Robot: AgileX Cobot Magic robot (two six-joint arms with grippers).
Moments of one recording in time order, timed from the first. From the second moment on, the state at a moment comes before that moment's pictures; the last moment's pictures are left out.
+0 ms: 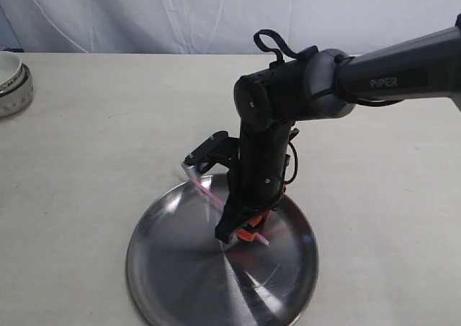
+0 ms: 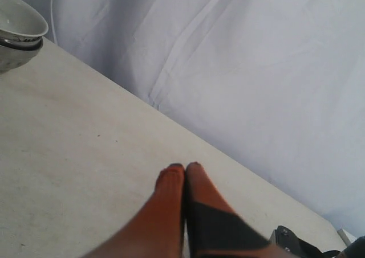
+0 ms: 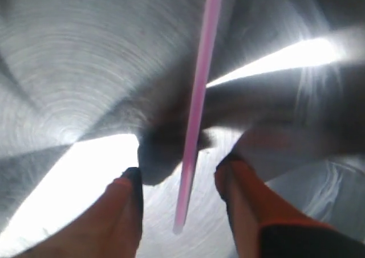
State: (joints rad) left arm 0.03 0.00 0.00 -0.71 0.16 -0.02; right arm 0.72 2.07 -1.29 0.17 0.94 -0.43
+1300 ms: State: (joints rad) left arm 0.03 0.00 -0.05 -0.96 0.14 -0.02; right arm 0.72 1.83 -1.30 0.23 0.91 -0.42
